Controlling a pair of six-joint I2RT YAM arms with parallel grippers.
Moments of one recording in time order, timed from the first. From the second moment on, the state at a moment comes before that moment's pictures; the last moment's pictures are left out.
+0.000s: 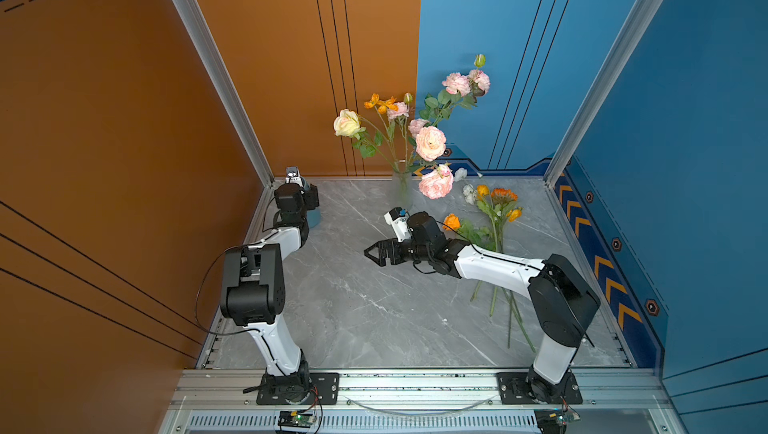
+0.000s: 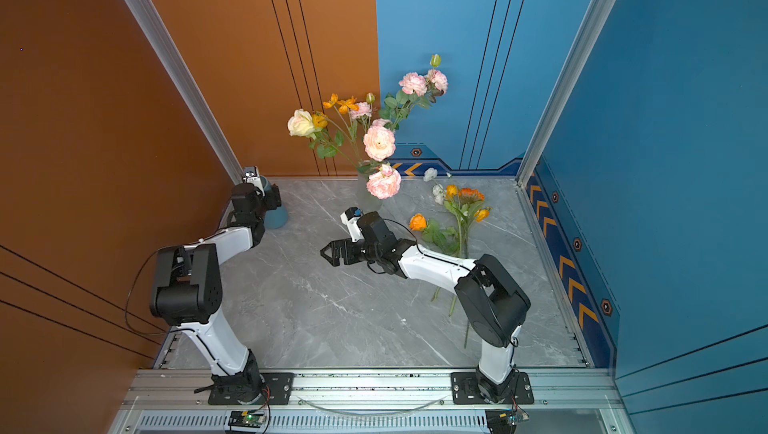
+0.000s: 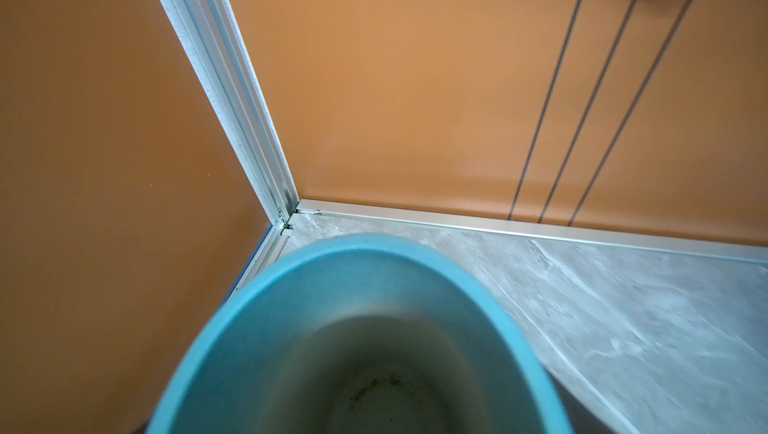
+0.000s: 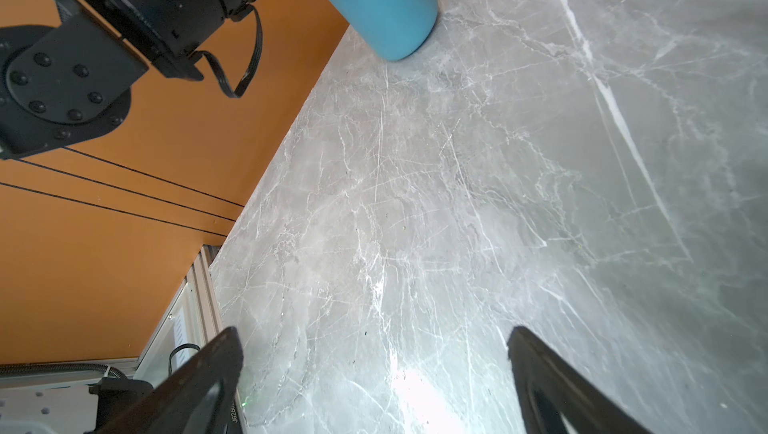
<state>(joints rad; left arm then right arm) 0.07 1.78 1.06 0.47 -0.16 0.04 0.79 1.78 1.19 0.06 -0.35 0.55</state>
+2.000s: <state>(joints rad) -0.92 0.88 0.33 0.42 -0.08 0.11 0.49 0.91 0.62 -0.36 -0.16 0.53</state>
